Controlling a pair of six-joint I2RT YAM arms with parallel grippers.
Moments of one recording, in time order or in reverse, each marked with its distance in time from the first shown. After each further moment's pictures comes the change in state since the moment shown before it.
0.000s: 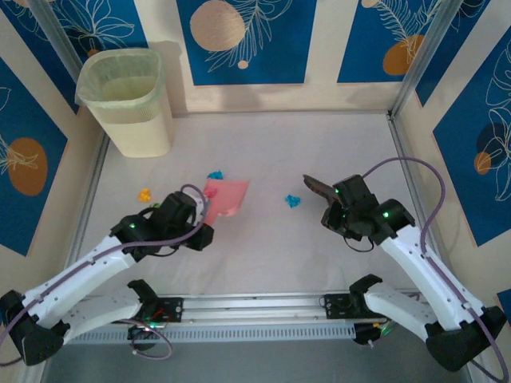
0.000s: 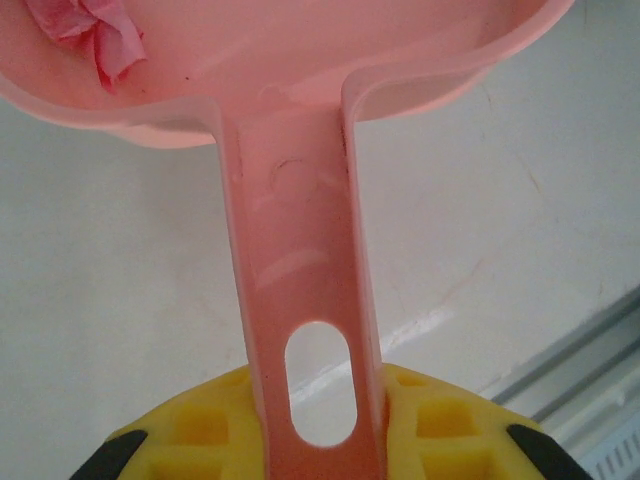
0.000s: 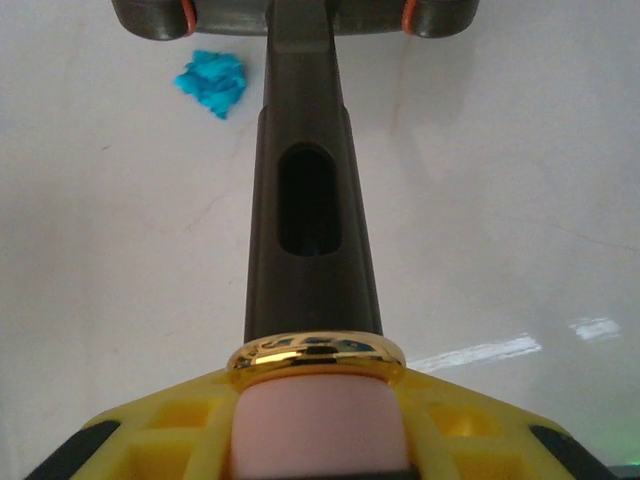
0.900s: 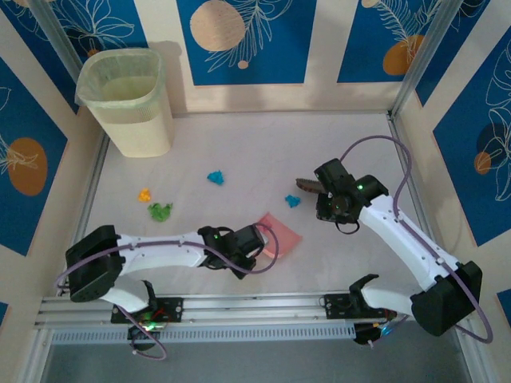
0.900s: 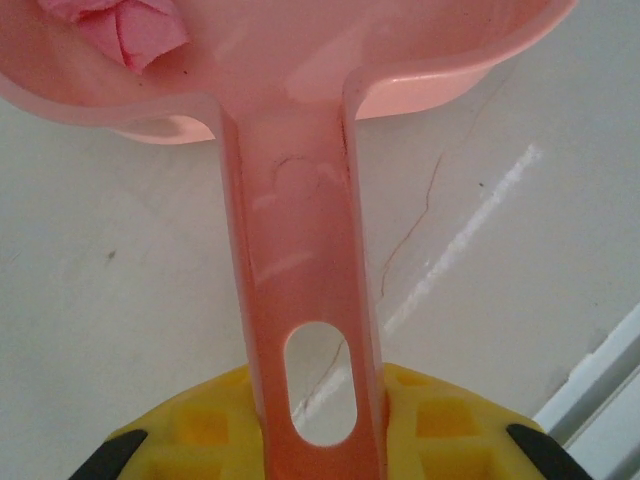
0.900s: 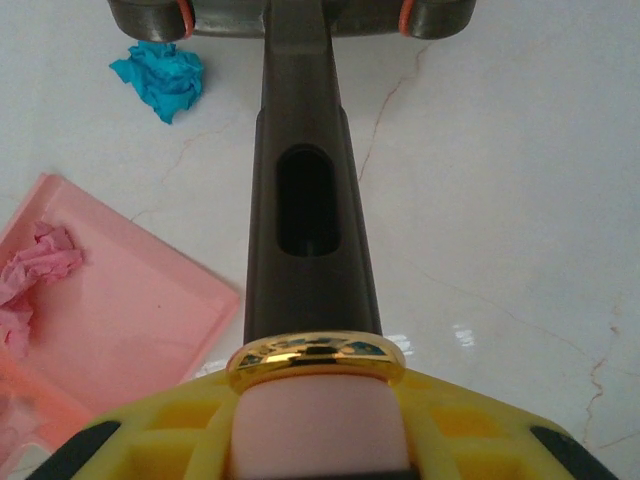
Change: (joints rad) left arm -0.378 0.550 0.000 0.306 -0.109 0.130; right arm 0.015 0.255 0.100 0.003 0.085 -0.242
